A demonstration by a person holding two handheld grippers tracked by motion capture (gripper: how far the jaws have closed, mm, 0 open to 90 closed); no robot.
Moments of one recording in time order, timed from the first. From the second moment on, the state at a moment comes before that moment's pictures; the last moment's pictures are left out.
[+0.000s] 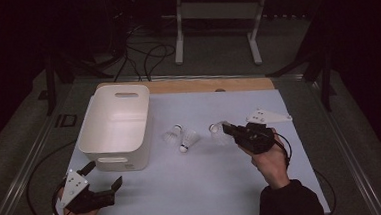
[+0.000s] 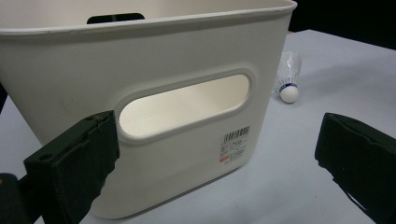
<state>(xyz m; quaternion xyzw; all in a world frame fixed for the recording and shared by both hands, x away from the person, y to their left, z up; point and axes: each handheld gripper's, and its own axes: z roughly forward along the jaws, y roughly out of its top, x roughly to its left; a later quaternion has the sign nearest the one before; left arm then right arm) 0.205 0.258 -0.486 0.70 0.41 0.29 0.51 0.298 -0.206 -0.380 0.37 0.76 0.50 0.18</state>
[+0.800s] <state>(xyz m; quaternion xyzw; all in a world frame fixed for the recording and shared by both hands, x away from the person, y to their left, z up) 0.205 0.257 -0.486 0.70 0.41 0.29 0.50 0.304 -0.192 -0.371 0.35 0.77 0.50 0.17</state>
